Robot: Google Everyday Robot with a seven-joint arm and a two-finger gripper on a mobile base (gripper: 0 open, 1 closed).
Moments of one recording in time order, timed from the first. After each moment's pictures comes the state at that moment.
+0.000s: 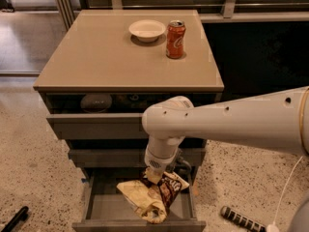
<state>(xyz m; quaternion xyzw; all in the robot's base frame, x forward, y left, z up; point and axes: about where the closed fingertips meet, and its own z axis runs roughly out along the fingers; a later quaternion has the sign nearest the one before) 0.438 -0.008 0.599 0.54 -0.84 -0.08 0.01</state>
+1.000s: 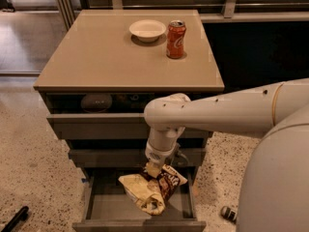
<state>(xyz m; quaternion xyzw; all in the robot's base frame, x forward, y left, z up) 0.472 -0.005 0.577 0.53 -0.84 -0.10 0.02</state>
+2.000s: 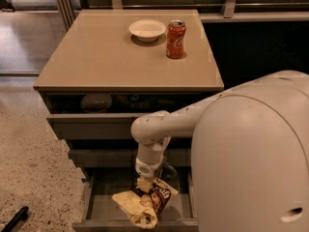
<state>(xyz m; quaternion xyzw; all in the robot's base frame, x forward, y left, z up) 0.450 0.022 0.504 0.56 -0.81 -0.13 0.08</state>
